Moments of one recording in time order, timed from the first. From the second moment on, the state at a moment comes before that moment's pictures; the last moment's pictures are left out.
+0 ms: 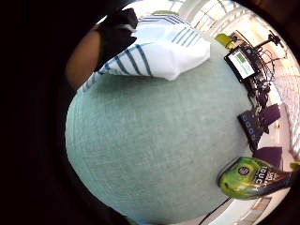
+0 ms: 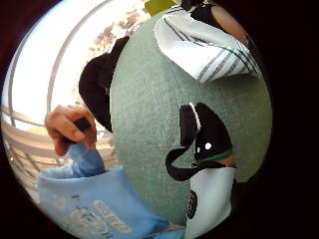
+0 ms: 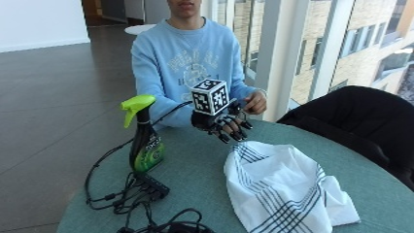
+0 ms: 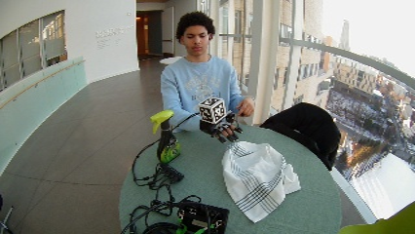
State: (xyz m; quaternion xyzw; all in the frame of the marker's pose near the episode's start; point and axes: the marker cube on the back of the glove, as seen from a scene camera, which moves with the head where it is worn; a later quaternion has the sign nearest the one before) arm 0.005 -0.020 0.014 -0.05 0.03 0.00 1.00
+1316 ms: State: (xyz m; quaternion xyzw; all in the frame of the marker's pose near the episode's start) arm 0.082 0.149 -0.105 0.20 -0.11 0.15 0.96
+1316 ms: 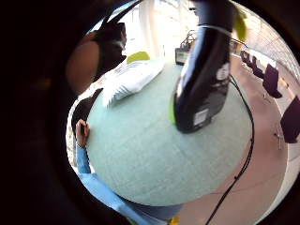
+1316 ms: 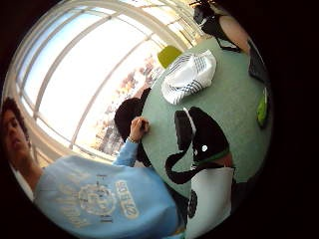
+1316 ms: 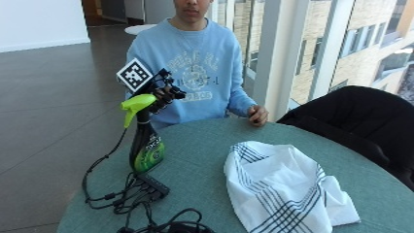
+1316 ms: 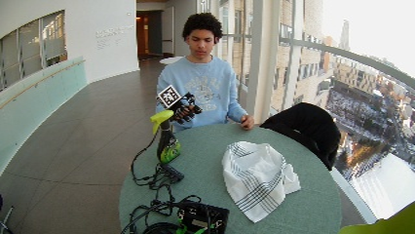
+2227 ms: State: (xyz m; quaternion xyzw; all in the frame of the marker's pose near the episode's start) arm 0.207 0.123 -0.066 0.29 -0.26 0.35 0.85
